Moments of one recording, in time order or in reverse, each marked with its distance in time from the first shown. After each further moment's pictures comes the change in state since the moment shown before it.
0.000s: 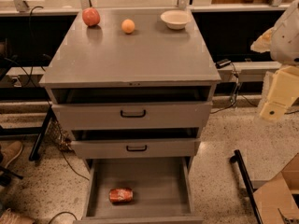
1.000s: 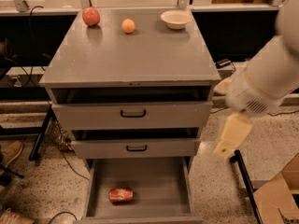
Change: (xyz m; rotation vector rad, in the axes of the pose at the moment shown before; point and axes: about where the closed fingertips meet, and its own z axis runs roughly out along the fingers) arm -0.031 0.046 0.101 -0.104 -0.115 0.017
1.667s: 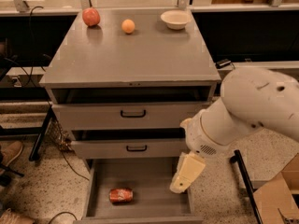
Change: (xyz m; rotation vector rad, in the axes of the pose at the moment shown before) arm -0.037 0.058 0.115 -0.100 -0.117 0.034
